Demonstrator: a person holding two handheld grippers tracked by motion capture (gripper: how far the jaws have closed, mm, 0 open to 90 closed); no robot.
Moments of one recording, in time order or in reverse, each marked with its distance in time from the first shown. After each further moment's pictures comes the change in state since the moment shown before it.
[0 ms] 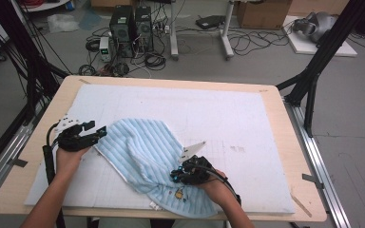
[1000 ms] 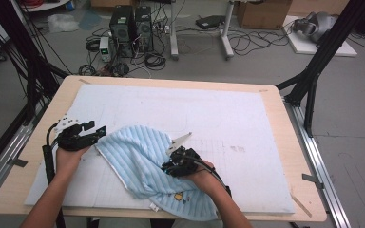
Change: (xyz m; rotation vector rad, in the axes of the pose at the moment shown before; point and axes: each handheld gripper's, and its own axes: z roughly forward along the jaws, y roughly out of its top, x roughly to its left) left arm 0.002 -0.001 0.001 0.003 0.002 -0.011; right arm -0.012 0.030 0.023 0.016 0.014 -0.003
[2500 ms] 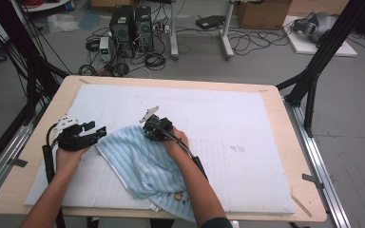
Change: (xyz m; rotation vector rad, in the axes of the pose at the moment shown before) left arm 0.002 -0.001 0.000 0.008 -0.018 -0.012; right arm -0.061 0.092 0.065 0.027 -0.367 -0.110
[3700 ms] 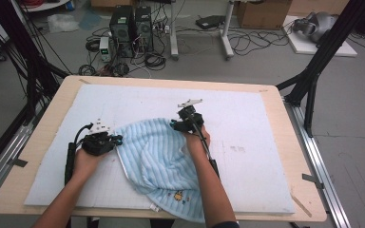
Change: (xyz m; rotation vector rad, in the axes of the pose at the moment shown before) left arm -0.045 -0.008 0.040 0.263 -0.090 0.177; right arm -0.062 -0.060 -0.029 -0.078 -0.141 0.466
